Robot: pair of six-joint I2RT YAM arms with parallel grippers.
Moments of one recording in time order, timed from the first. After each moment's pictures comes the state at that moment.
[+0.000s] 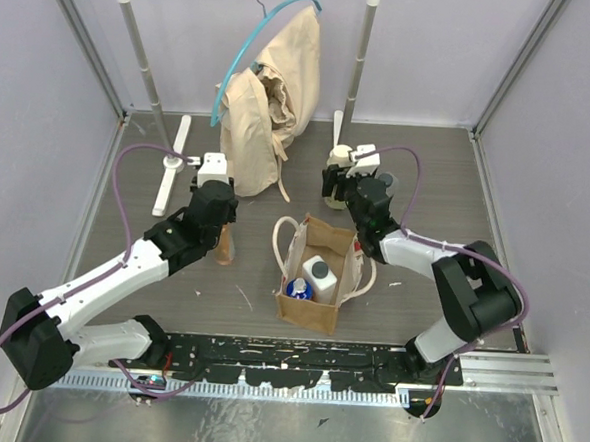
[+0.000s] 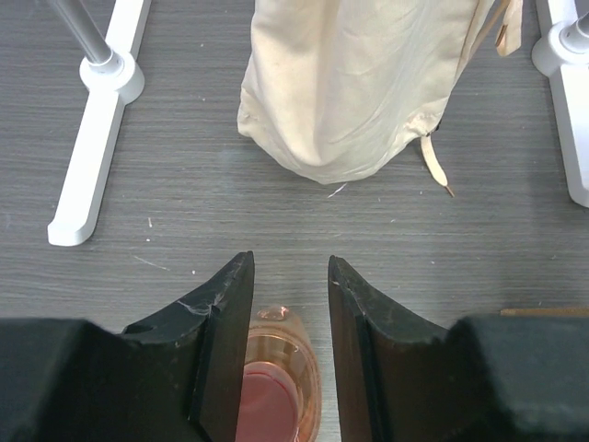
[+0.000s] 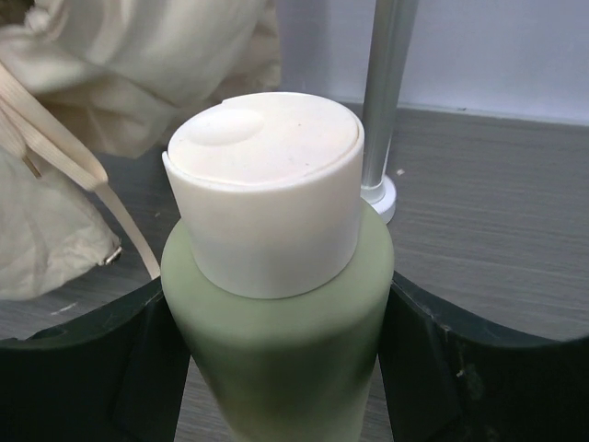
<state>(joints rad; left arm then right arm) -0.72 1.13 0.85 -0.22 -0.68 -0.35 0.52 1.53 0.77 0.72 0.26 0.09</state>
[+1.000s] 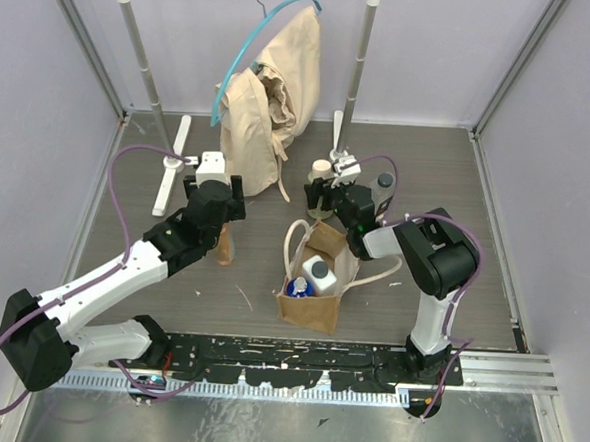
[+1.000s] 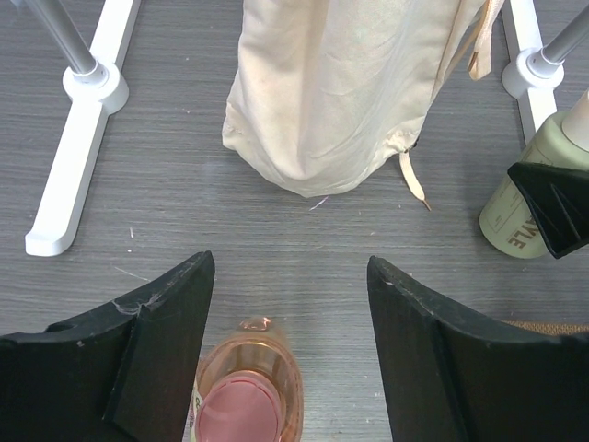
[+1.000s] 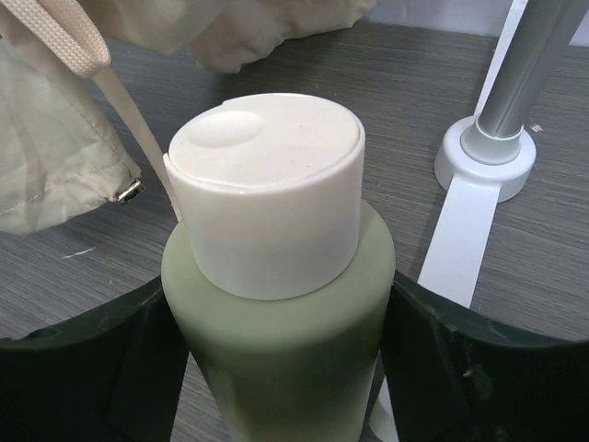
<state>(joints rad) -0.72 1.12 0.84 -0.16 -0.67 -0.37 0.49 1.89 0.78 1.01 0.03 0.14</state>
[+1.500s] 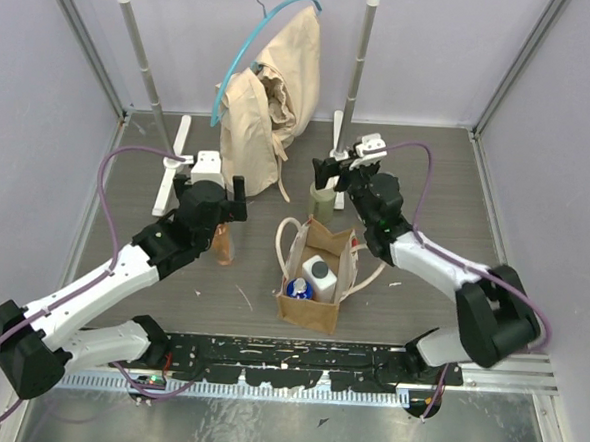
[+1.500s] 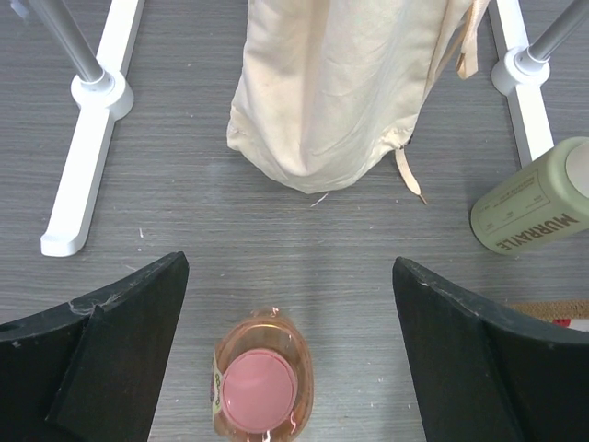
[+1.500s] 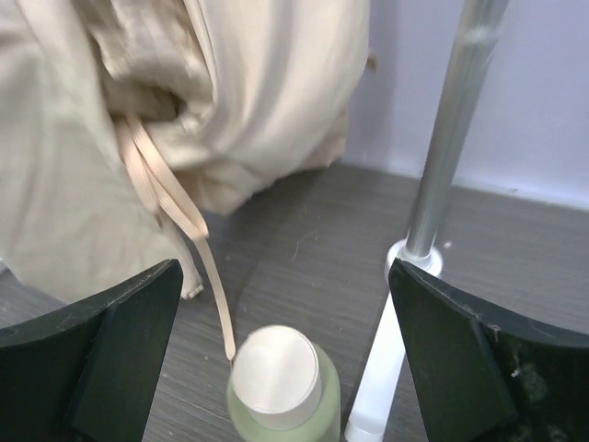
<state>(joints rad) -0.73 1.06 0.86 -0.23 -0.65 -0.34 0.51 1.46 0.78 0.76 0.10 0.09</state>
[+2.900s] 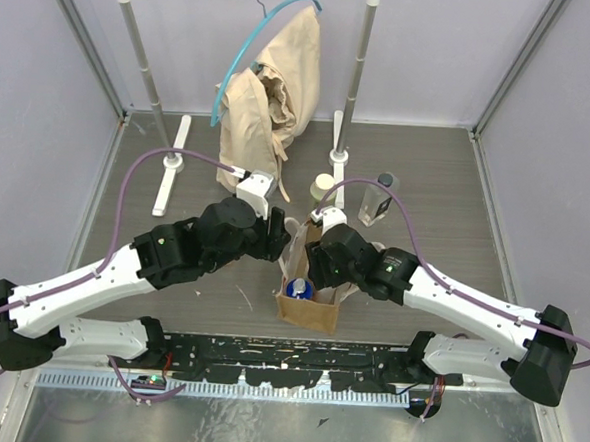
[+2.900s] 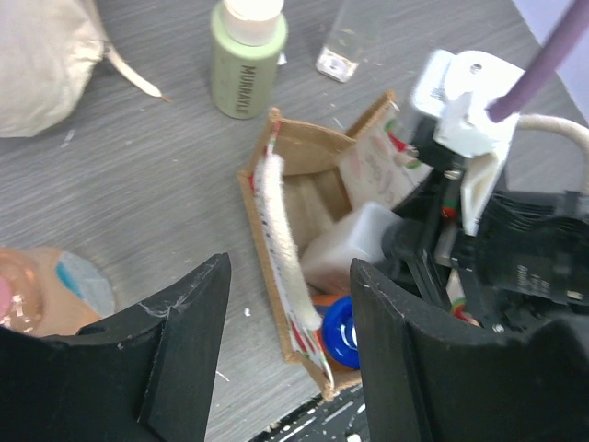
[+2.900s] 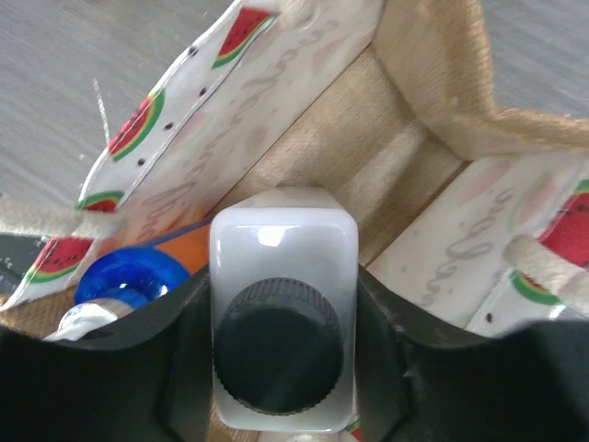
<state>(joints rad) -1.12 1.10 1.17 -0.58 -0.45 -0.48 0.98 1.11 0.87 -0.58 0.18 0.43</state>
